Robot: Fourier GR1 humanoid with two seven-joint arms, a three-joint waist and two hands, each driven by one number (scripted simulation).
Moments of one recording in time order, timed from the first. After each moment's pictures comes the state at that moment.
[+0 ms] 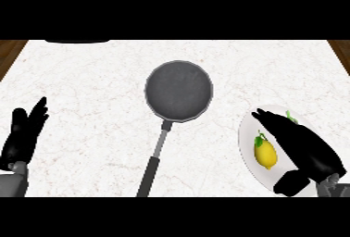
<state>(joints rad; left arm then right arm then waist) -0.11 0.42 0.08 -1.30 -0.01 0.11 0.21 -0.09 -0.48 0.27 -1.86 0.66 0.48 0.38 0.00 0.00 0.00</state>
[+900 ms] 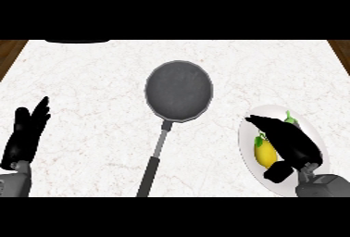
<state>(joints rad) -0.11 0.36 0.14 -1.32 -0.08 0.06 0.24 -0.12 -0.36 0.23 -1.66 0.86 0.49 0.27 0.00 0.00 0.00</state>
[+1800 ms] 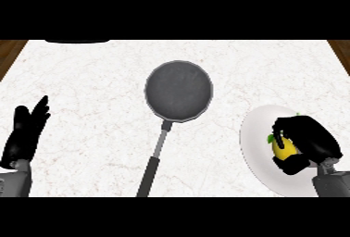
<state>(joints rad) -0.12 0.33 0.18 -1.32 -0.12 0.04 0.25 -0.13 -0.41 0.11 -1.56 0.98 0.37 0.03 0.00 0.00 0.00</state>
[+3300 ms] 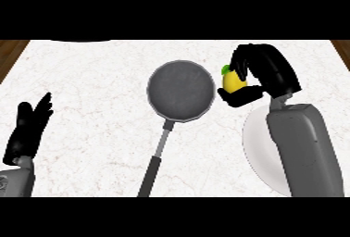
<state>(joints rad) -0.14 0.31 0.19 -1.35 -0.15 0.02 0.27 -0.64 -0.12 -0.02 -1.42 0.80 0.21 0.10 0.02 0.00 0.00</state>
